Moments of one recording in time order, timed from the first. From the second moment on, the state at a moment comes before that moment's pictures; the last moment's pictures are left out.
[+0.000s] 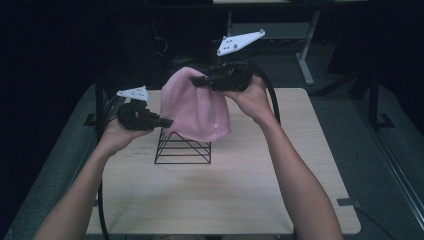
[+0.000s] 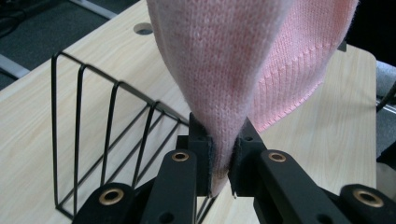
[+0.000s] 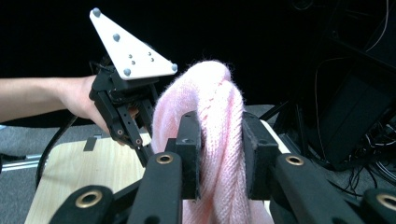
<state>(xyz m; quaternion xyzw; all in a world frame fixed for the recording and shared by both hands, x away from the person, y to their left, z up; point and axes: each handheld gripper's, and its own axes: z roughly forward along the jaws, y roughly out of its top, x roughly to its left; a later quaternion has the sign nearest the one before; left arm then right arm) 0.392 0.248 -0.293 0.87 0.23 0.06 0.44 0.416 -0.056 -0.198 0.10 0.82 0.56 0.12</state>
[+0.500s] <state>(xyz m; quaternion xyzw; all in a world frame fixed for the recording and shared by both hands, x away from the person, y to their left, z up) 0.388 0.268 -0.305 0.88 0.26 0.07 0.40 0.418 -0.033 -0.214 0.09 0.83 0.55 0.09</state>
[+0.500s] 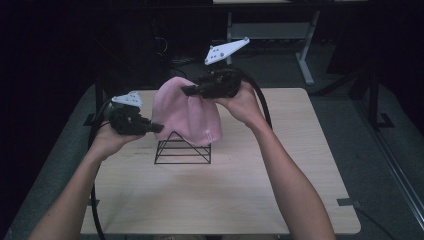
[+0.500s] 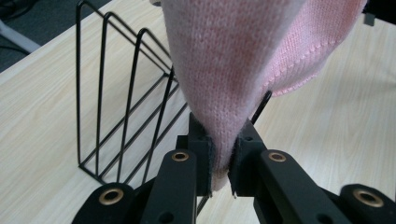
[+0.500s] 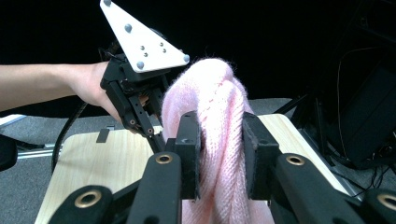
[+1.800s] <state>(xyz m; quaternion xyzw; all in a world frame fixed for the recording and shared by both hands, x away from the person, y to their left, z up) 0.393 0.290 -0.348 0.87 0.30 0.06 0.37 0.428 -0.013 -0.261 0.09 0.85 0.51 0.05</state>
